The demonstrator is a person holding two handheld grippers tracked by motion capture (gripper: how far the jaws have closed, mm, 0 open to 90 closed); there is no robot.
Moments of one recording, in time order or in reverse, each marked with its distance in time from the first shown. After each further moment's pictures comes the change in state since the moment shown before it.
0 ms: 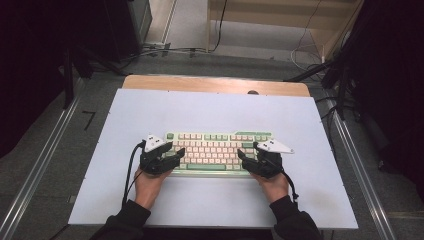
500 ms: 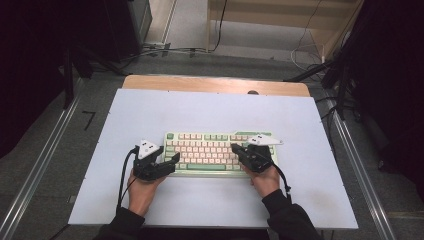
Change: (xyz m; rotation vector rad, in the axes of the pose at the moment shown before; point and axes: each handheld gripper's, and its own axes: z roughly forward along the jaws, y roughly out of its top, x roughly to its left) left arm 0.003 -0.012 -0.018 -0.006 0.046 0.001; right arm 0.013 0.014 0.022 0.050 0.160 -0.006
